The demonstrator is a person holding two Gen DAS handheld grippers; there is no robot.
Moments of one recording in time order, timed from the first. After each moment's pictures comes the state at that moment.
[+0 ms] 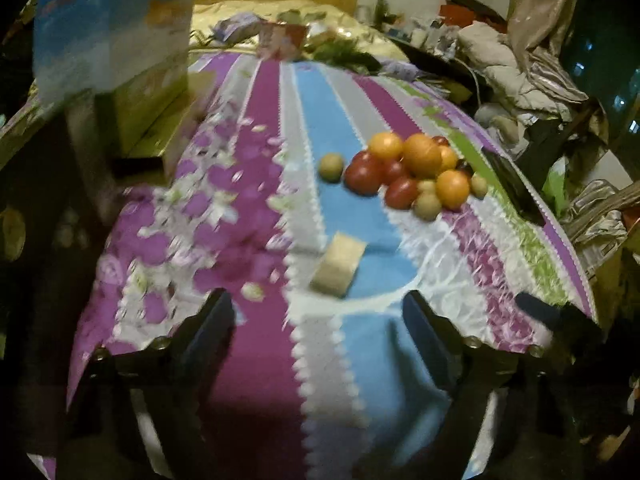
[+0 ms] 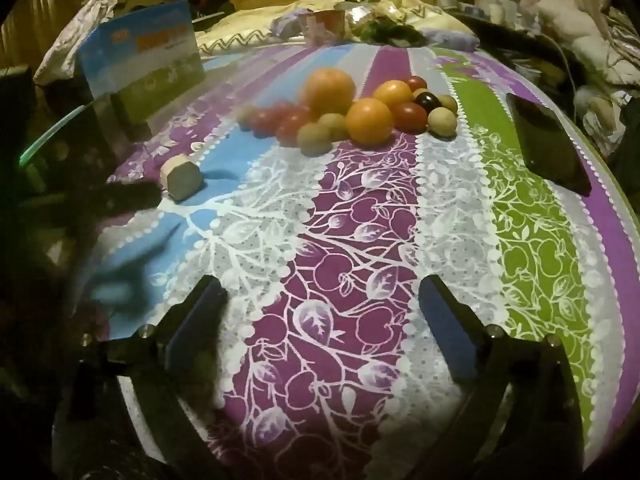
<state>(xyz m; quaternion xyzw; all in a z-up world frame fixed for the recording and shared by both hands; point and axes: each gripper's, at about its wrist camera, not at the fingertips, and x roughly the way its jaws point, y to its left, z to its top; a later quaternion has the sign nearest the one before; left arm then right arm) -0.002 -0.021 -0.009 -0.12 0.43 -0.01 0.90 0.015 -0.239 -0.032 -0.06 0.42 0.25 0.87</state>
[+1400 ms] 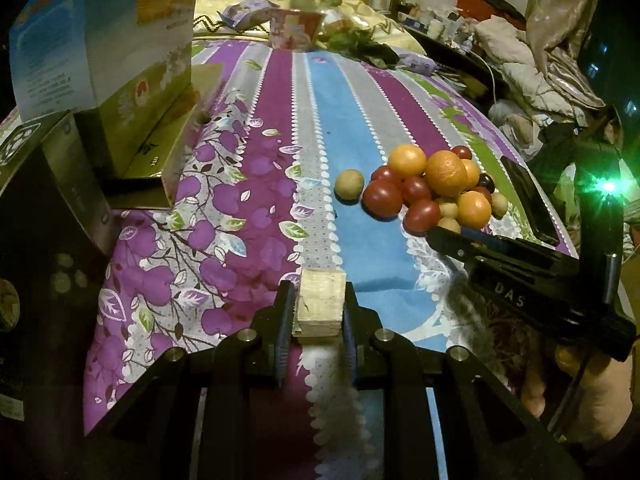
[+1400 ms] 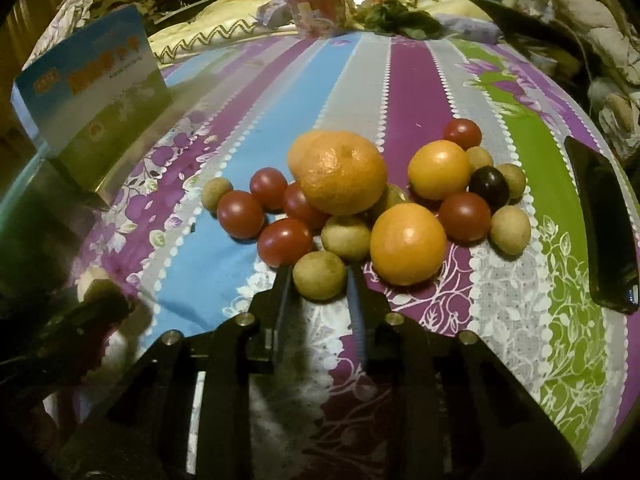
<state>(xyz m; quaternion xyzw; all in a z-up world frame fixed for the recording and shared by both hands) 0.030 -0.010 -0.013 -0.13 0.46 0.00 0.88 0.116 -0.177 -0.028 -0.05 0.46 0.24 0.85</state>
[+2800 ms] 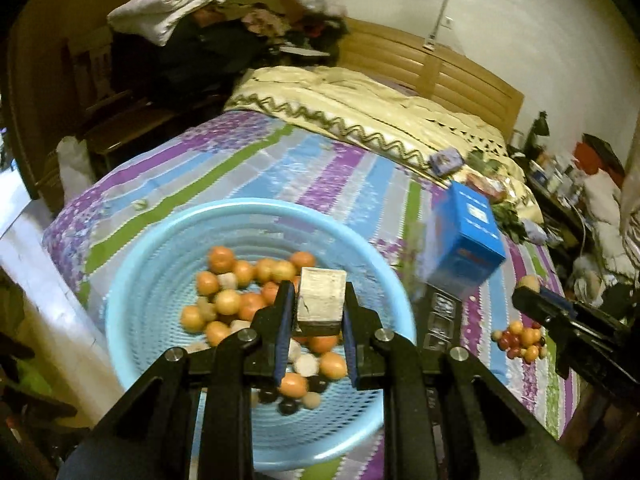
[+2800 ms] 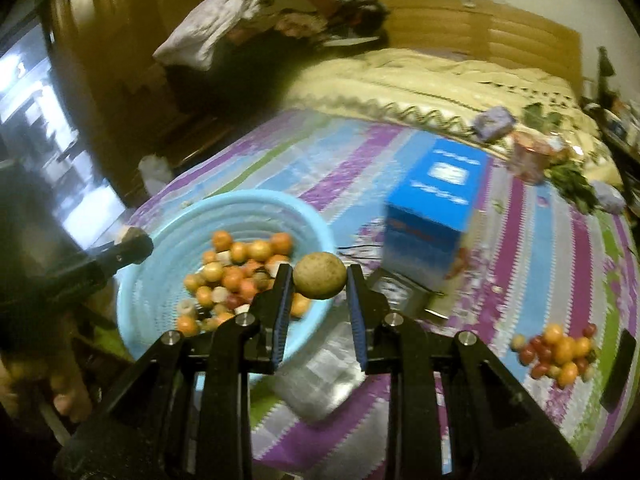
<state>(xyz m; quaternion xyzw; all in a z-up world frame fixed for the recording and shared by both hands) -0.177 0.261 0.186 -0.22 0.33 0.25 0.88 -0.030 0.057 0.175 -0.10 0.37 0.44 0.81</state>
